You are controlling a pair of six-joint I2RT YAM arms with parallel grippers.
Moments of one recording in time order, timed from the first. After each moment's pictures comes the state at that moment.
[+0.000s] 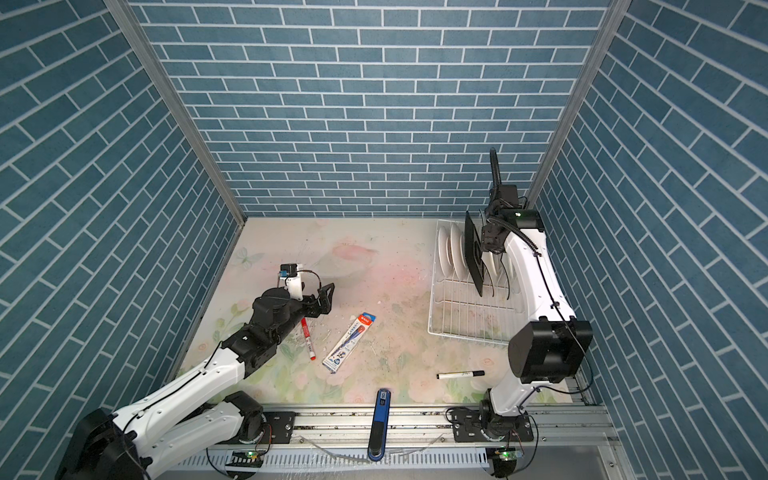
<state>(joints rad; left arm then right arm) -0.55 0.96 0.49 0.12 -0.18 -0.37 0.09 1.68 1.79 -1.14 0.36 0.12</state>
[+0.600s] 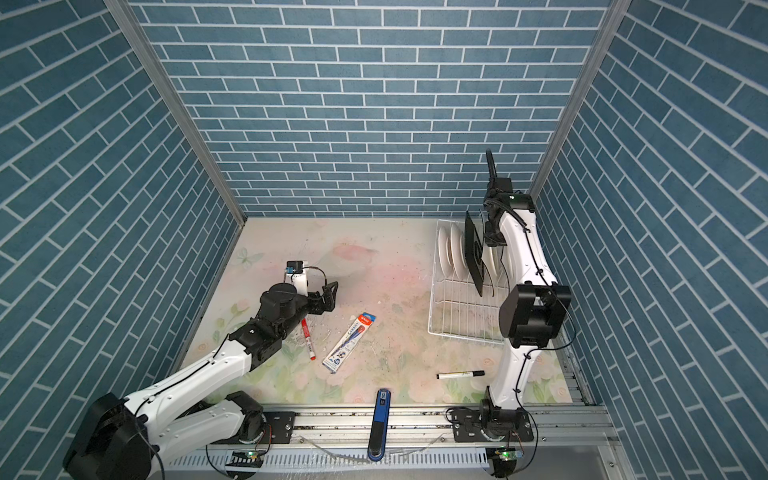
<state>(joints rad) -0.55 1.05 0.54 0.14 -0.18 -0.36 0.04 1.95 2.04 -1.27 0.42 0.08</state>
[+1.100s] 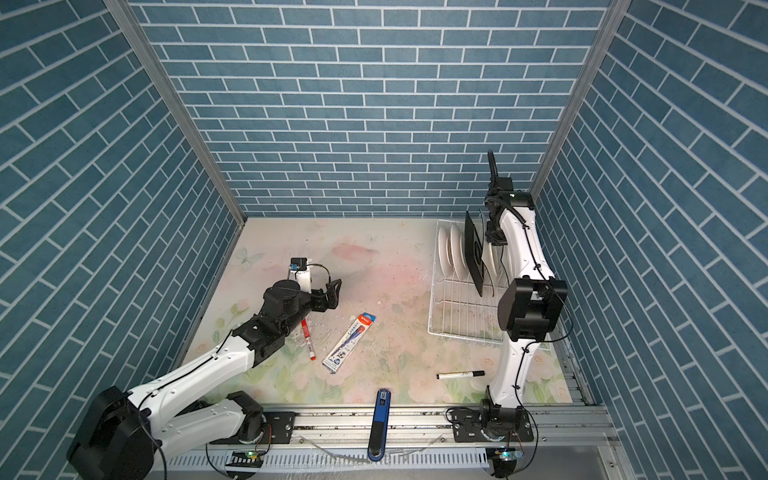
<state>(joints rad) -0.57 1.08 0.57 0.14 -0.19 -0.35 0.03 2.01 2.10 -1.29 0.43 0.07</state>
